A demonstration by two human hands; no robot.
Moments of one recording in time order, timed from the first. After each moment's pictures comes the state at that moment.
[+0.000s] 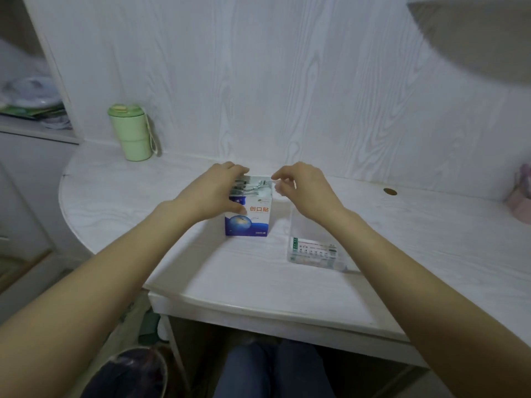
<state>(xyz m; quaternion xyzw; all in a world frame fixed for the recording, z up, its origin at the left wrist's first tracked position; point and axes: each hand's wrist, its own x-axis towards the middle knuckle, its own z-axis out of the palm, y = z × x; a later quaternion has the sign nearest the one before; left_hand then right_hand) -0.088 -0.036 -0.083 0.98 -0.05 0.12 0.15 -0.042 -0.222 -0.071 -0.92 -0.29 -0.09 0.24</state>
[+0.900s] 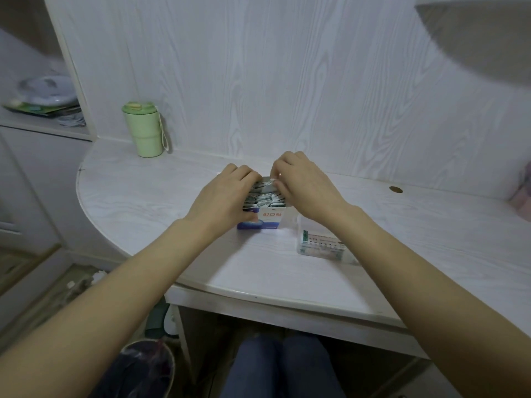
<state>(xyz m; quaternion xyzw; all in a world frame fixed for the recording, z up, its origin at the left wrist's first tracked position) -0.126 -0.047 -0.097 0.97 -0.08 0.24 0.06 -0.067 -0.206 -0.065 -0.88 -0.41 -0.21 0.06</state>
